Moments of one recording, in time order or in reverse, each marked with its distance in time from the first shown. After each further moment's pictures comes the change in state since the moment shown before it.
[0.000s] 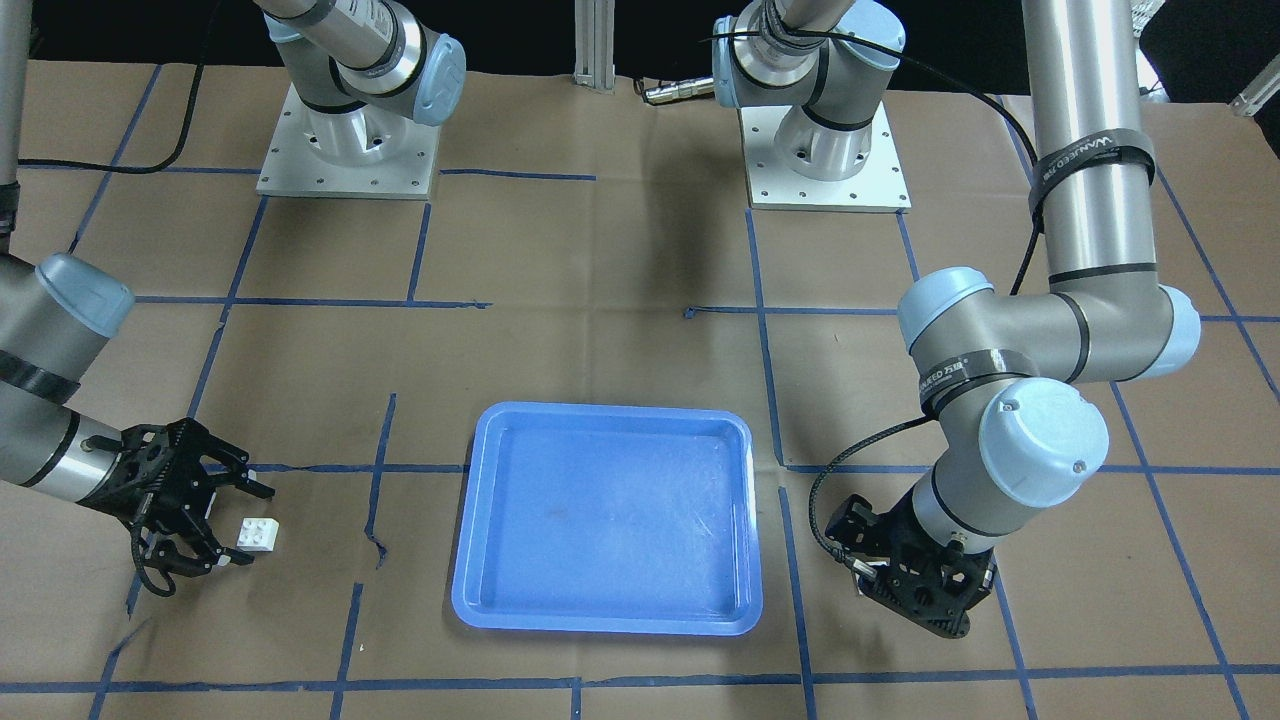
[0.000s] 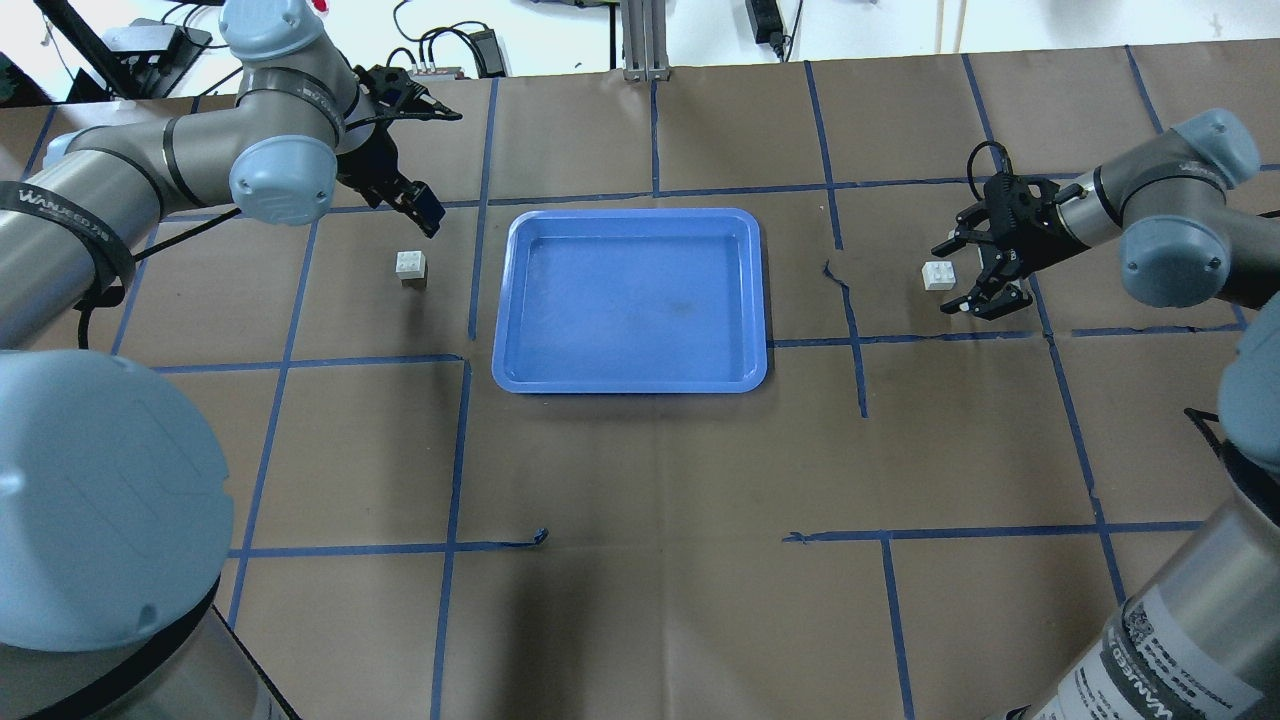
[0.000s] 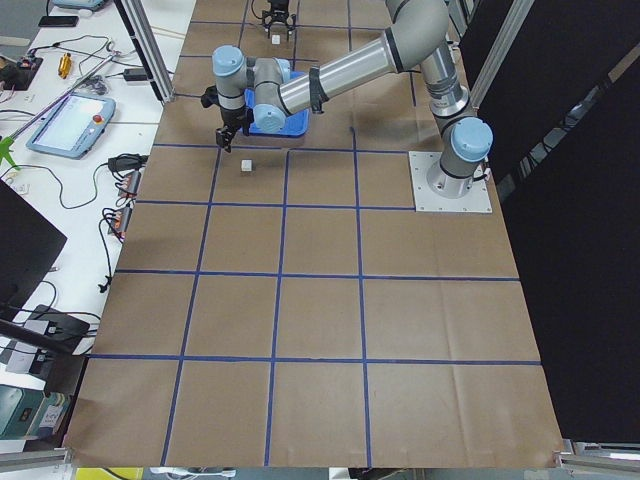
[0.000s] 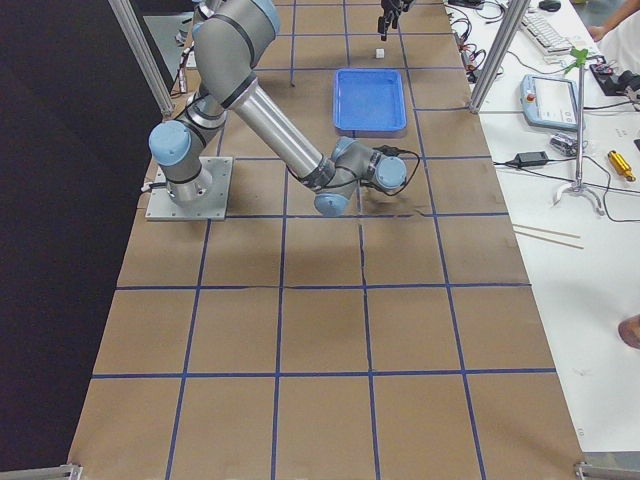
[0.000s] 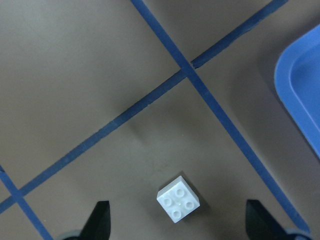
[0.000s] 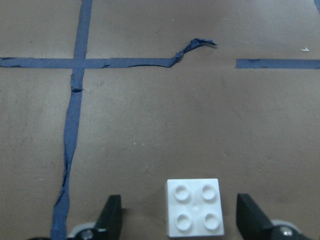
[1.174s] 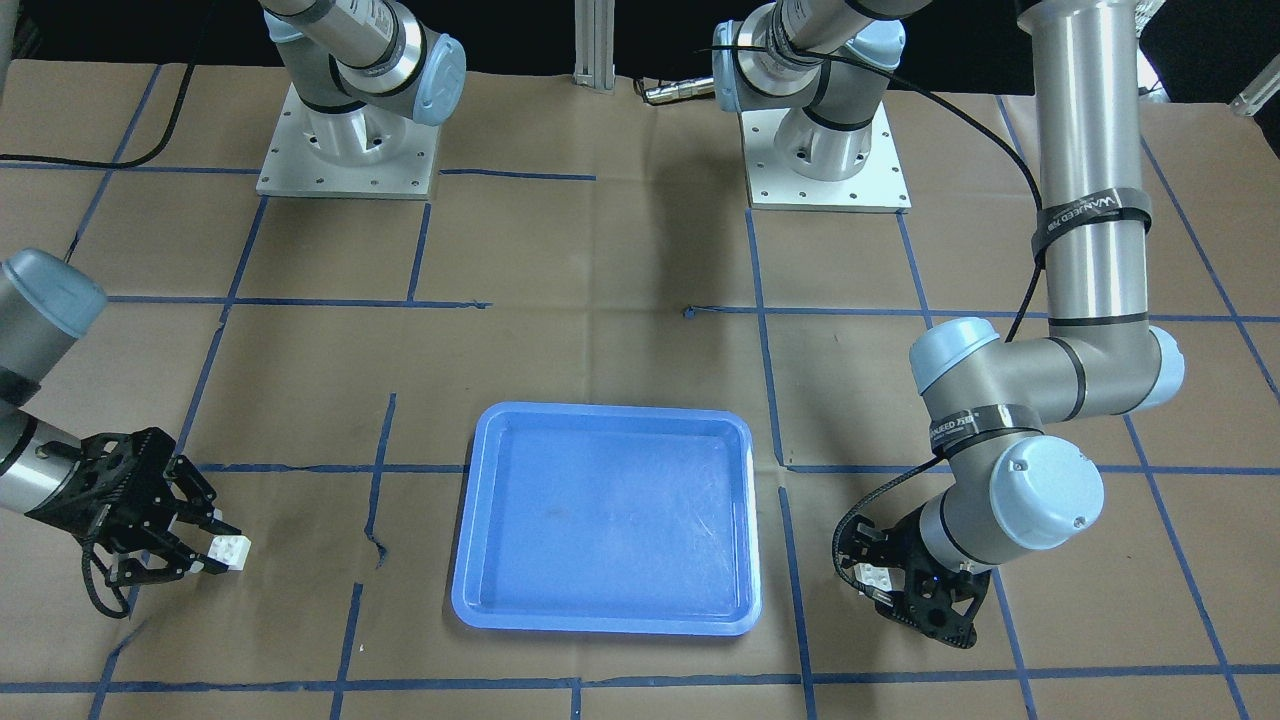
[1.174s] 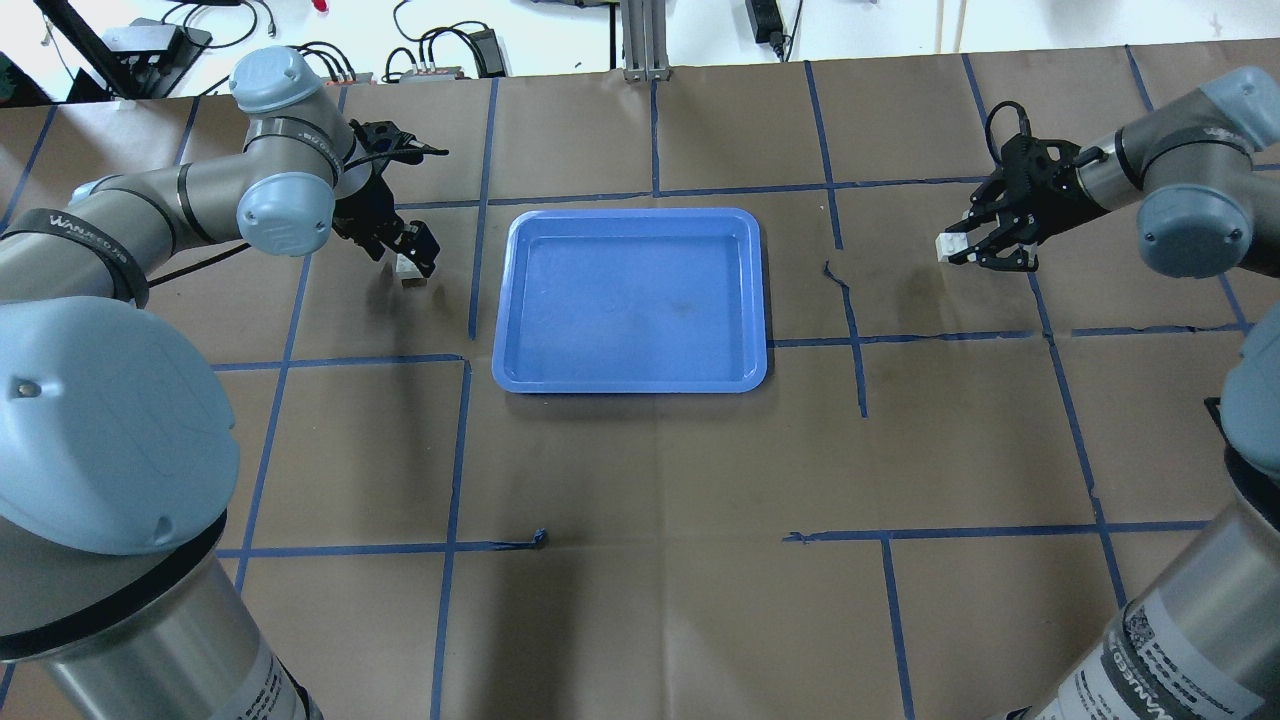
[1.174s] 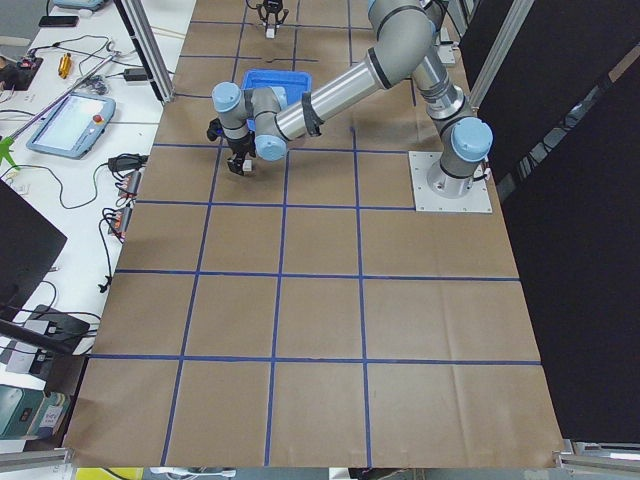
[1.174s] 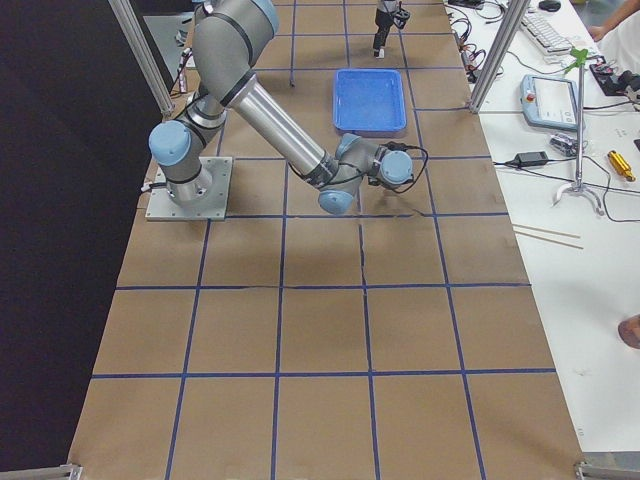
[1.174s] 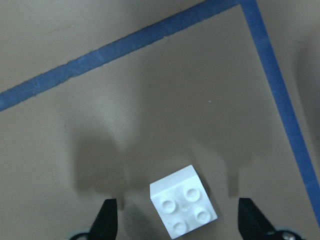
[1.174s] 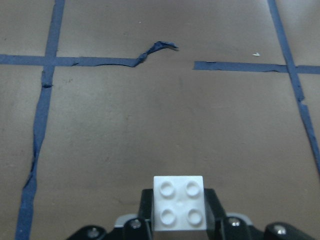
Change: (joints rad) left arm 0.052 -0.068 -0.021 0.004 -0.016 -0.059; right arm 0.001 -0.020 -0.097 0.020 -0.008 0.022
